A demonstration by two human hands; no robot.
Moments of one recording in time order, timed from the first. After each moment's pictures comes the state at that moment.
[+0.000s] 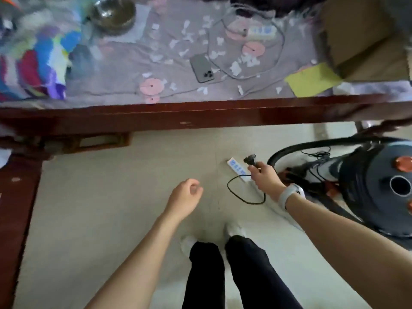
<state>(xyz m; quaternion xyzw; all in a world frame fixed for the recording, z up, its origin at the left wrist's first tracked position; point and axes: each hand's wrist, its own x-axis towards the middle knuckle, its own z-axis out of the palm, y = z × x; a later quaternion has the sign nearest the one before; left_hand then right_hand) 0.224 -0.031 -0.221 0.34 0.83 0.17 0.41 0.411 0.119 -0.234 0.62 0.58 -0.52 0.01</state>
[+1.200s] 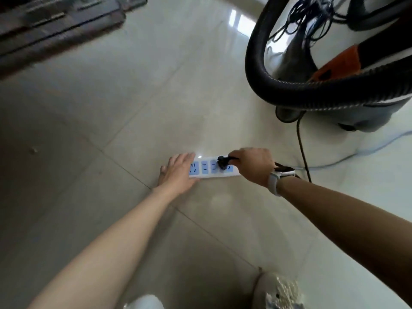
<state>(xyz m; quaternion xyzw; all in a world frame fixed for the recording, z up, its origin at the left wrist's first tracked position) 0.240 0.275 -0.852 0.81 0.47 -0.16 0.31 0.445 0.210 -0.825 0.75 0.63 -0.18 0.10</state>
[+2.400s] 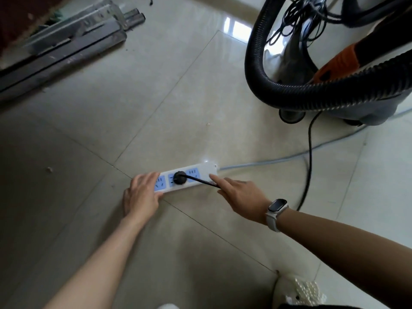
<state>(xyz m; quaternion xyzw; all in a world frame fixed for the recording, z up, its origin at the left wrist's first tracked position) 0.142 0.288 -0.853 0.78 0.57 -0.11 0.23 0.381 0.166 -0.834 0.66 0.71 -0.25 0.00</state>
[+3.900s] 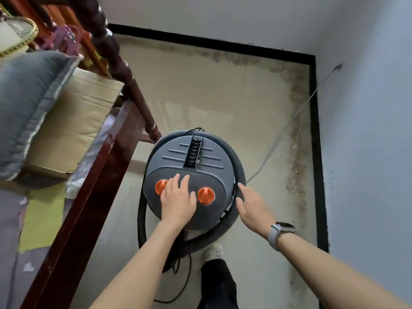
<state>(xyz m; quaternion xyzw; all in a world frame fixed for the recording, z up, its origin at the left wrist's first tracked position) 0.718 0.289 -0.226 0.87 0.42 -0.08 0.26 0.847 0.121 -0.231 0.88 0.33 -0.31 -0.15</state>
